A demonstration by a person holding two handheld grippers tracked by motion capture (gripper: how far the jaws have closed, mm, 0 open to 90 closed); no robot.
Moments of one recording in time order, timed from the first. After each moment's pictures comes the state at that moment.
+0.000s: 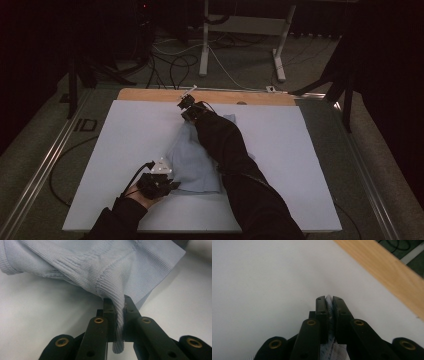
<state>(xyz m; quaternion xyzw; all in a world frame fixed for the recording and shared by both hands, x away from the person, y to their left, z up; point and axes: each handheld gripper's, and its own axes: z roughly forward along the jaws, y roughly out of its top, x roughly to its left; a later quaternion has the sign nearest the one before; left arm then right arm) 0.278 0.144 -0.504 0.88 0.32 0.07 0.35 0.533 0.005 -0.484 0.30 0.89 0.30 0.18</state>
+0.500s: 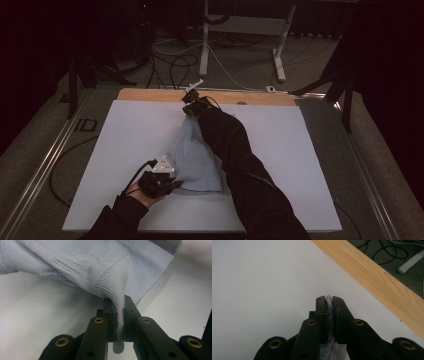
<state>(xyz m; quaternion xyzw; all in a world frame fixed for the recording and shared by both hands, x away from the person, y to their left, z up) 0.275 0.136 -0.487 0.88 0.30 0.08 0.35 0.528 -0.009 -0.458 0.30 0.88 0.34 0.18</state>
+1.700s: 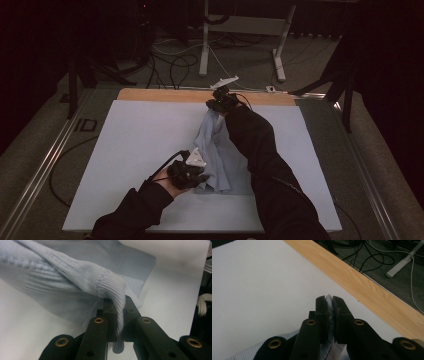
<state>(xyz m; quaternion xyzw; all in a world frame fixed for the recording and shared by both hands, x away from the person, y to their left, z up) 0.291 0.062 -0.454 0.91 0.22 0.07 0.34 0.517 -0.101 -0.433 0.32 0.84 0.39 0.18</state>
